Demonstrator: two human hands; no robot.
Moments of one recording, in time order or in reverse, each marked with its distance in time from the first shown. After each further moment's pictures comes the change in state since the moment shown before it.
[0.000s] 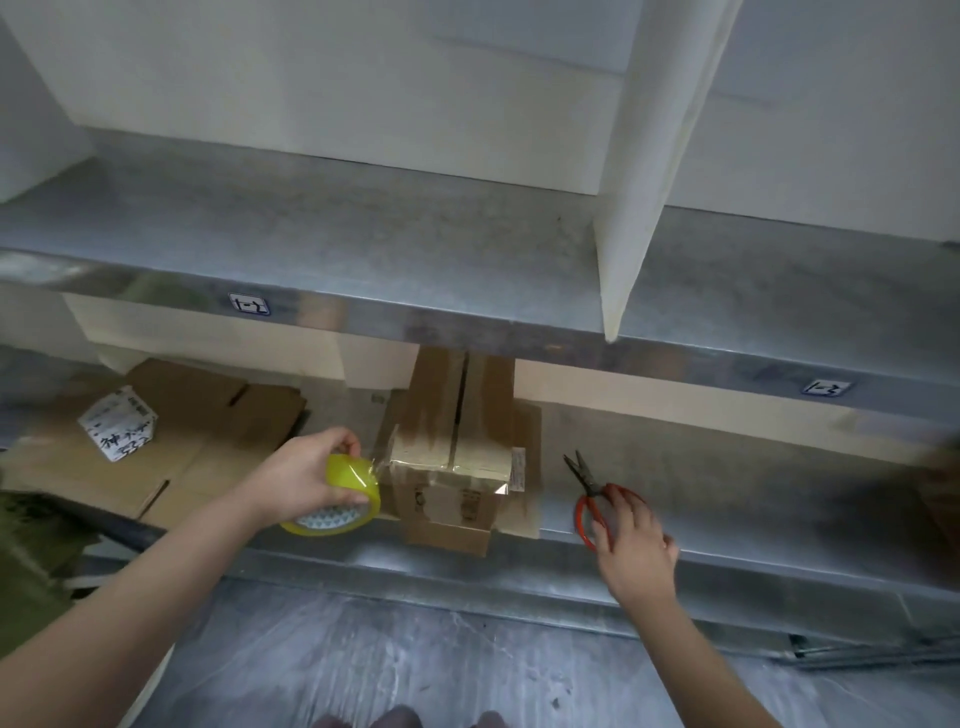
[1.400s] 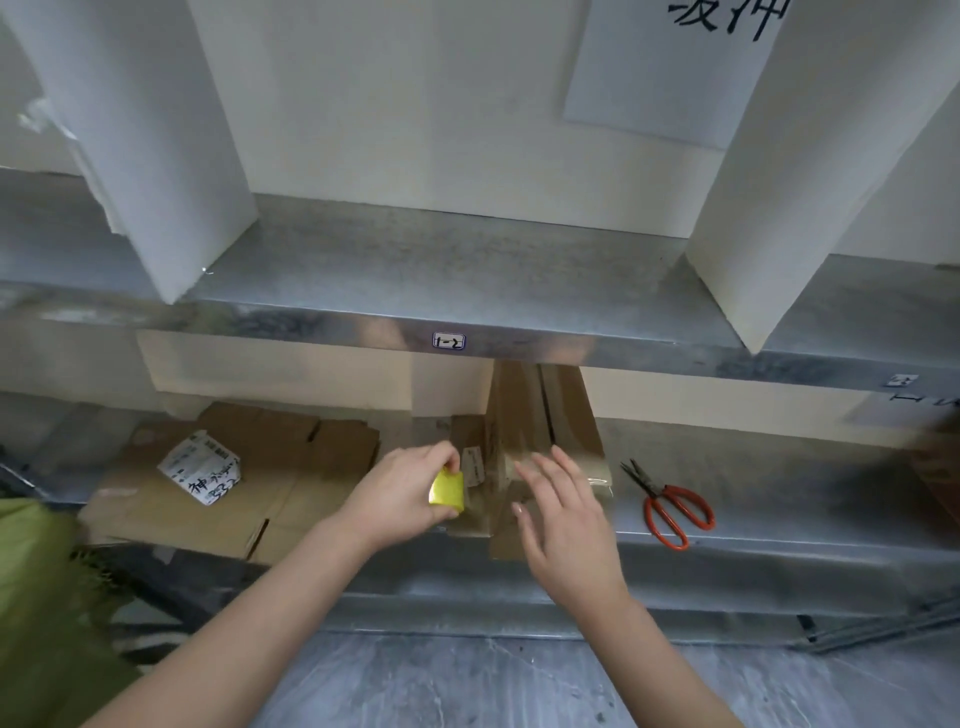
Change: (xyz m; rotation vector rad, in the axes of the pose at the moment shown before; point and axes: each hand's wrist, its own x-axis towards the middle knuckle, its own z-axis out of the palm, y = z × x) left_hand -0.018 -0.031 -0.040 0.178 0.092 0.438; right_hand -0.101 -0.245 -0.024 0.035 0.323 -0.510
